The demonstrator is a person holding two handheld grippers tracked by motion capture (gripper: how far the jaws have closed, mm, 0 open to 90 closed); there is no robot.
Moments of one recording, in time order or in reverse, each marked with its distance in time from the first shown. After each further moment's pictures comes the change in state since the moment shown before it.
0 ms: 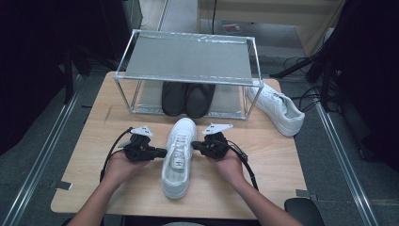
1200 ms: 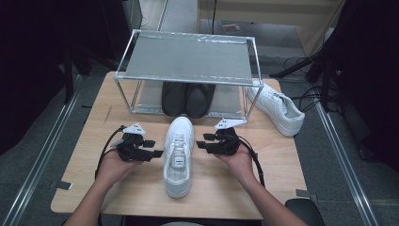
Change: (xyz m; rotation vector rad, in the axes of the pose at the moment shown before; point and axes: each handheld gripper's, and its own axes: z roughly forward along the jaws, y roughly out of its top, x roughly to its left) left arm 0.011 -0.005 -0.014 -0.043 0.078 0.011; right arm -0.025 0.000 -0.027 -0.055 0.049 0.034
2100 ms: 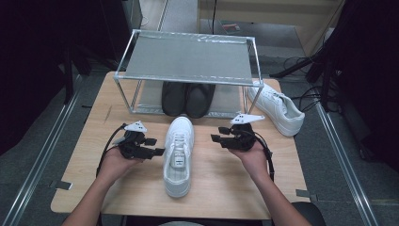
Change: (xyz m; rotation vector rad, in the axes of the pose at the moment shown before) left arm 0.004 0.006 0.007 -0.004 -0.016 0.007; right arm -0.022 0.003 -0.042 -0.039 -0.098 0.006
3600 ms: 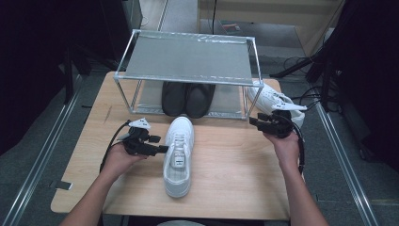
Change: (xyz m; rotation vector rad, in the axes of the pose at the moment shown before) left arm 0.004 0.011 0.009 -0.002 -0.028 0.013; right arm -0.093 -0.006 -0.066 -0.067 -0.245 0.130
